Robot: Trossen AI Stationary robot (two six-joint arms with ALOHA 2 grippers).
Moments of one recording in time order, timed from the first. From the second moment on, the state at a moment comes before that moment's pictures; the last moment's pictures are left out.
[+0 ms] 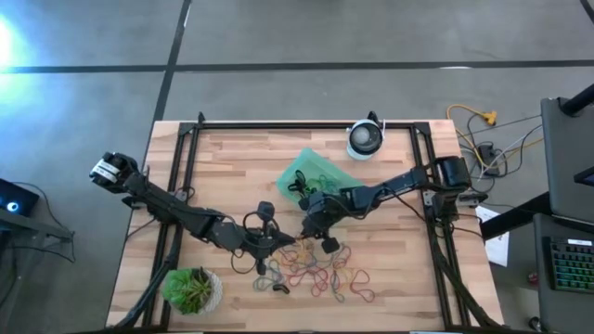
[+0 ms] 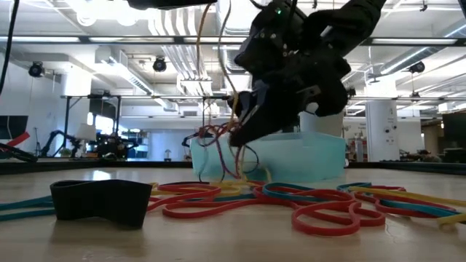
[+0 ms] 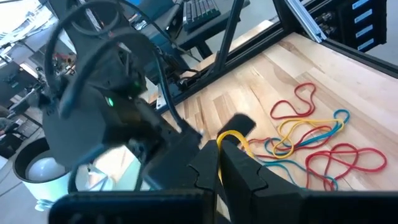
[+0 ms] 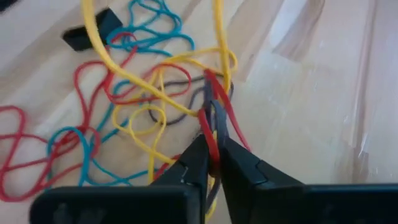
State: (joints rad) left arm -0.46 1.41 0.80 0.38 -0.46 0.41; right arm 0.07 1.88 1.01 0.11 -0.31 -0.26
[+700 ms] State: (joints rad) left arm -0.46 1.41 0.78 0.11 -0.38 0.21; right arm 0.15 1.65 1.00 -0.13 -0.20 -0.27
